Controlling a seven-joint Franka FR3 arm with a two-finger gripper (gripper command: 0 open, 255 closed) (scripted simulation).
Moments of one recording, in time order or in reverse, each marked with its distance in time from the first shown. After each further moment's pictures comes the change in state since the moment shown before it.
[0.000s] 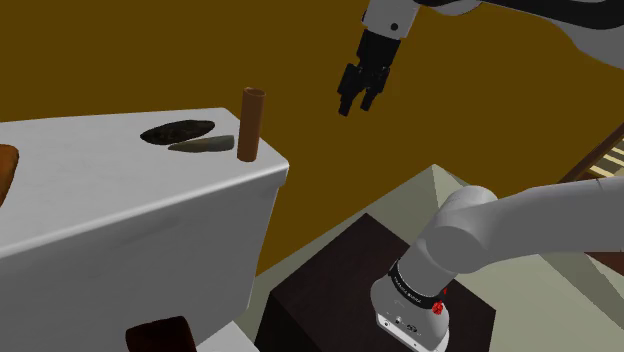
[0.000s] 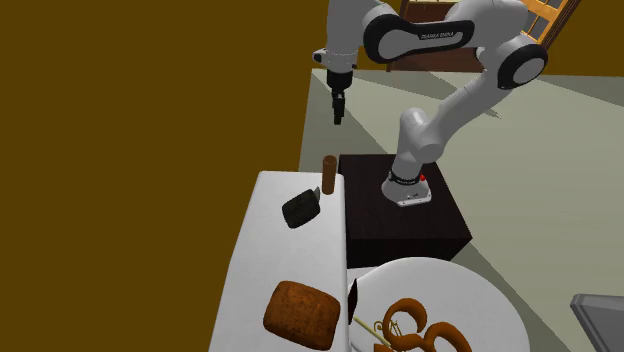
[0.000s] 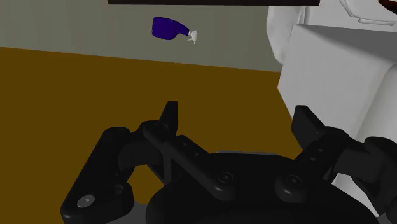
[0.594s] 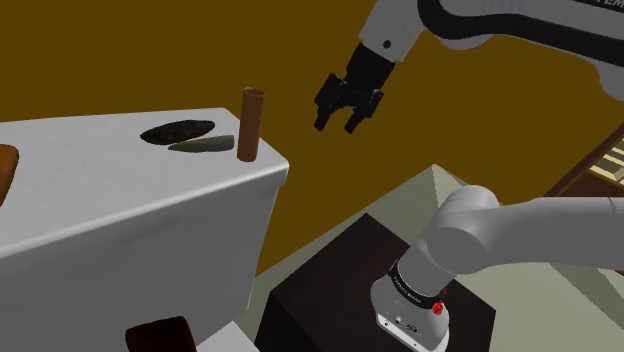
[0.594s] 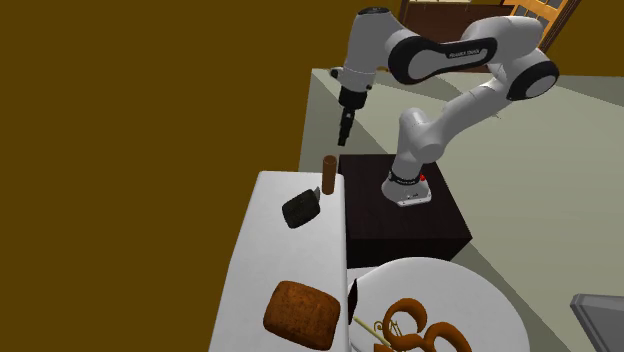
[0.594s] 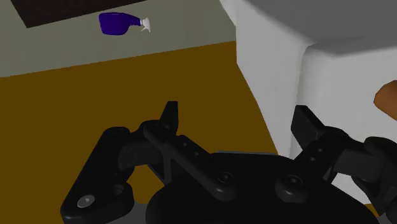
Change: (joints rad) arm 0.023 -0.171 0.121 -0.187 0.221 0.178 0.280
